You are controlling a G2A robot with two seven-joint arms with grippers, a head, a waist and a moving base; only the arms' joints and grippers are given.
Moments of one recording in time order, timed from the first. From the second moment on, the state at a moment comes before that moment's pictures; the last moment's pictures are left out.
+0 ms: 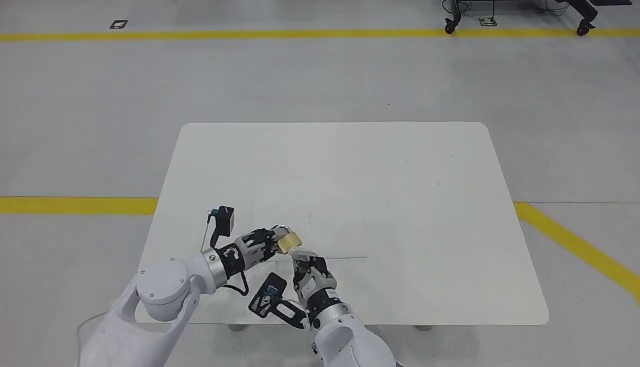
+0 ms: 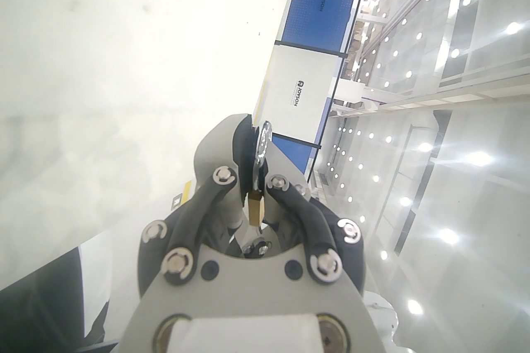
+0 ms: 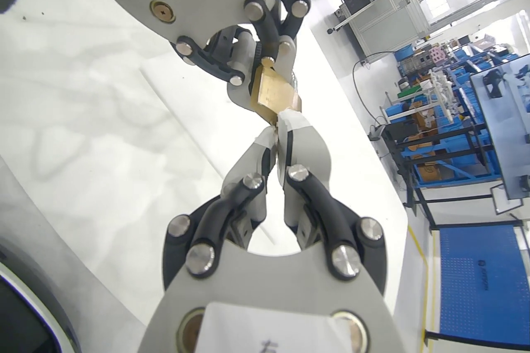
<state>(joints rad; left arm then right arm) 1.28 -1.09 -1.22 -1.70 -0.39 0.25 -0.61 -1.43 -1.37 0.77 -1.93 -2.25 -0.04 0.59</state>
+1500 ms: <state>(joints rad) 1.36 -1.11 -1.25 -1.71 -0.34 -0.05 -0.52 -1.51 -1.33 1.19 -1.95 -1.32 -0.32 0.24</state>
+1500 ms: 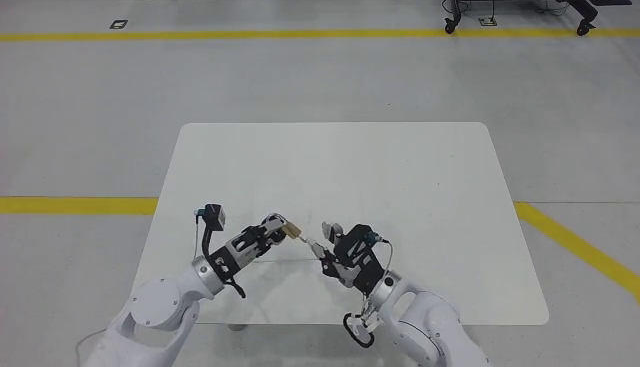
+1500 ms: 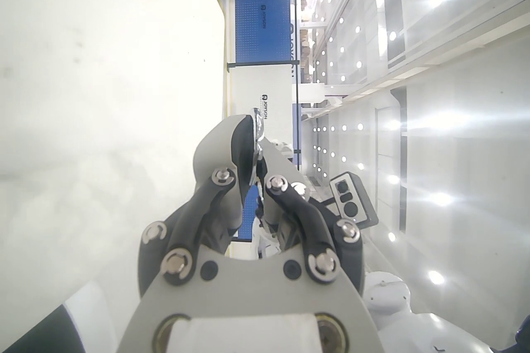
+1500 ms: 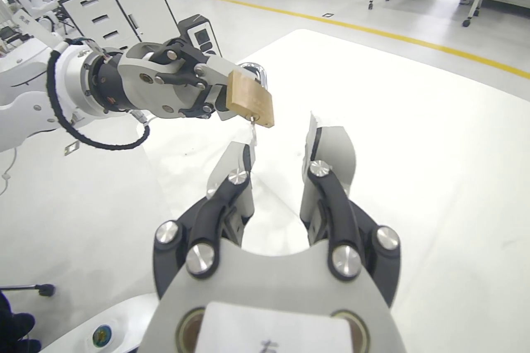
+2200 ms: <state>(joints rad) 1.15 -1.15 -1.04 -1.61 -0.03 0.17 -0.41 -1.64 -1.32 1.11 -2.08 -1.66 -0.16 0.14</state>
